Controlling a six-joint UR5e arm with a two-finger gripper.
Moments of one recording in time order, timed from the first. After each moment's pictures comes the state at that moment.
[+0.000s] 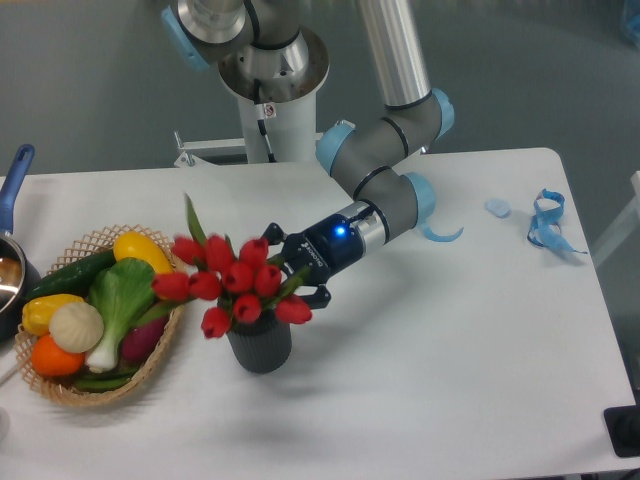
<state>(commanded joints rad) 2.65 -2.09 -2.06 -0.59 -0.17 1.48</state>
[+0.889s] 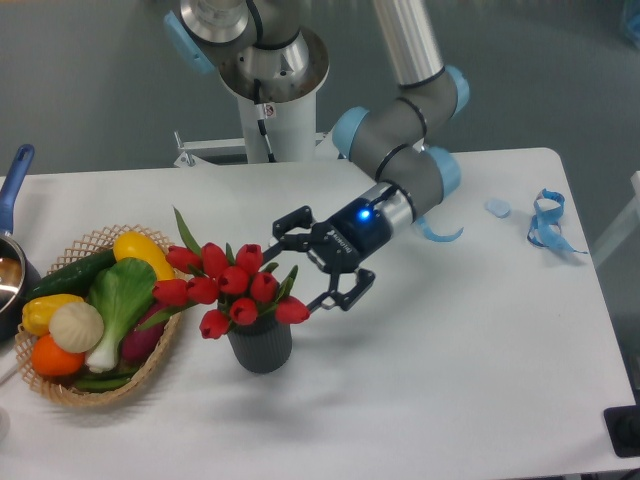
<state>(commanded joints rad) 2.79 -1.94 -2.05 -0.59 0.01 1.48</state>
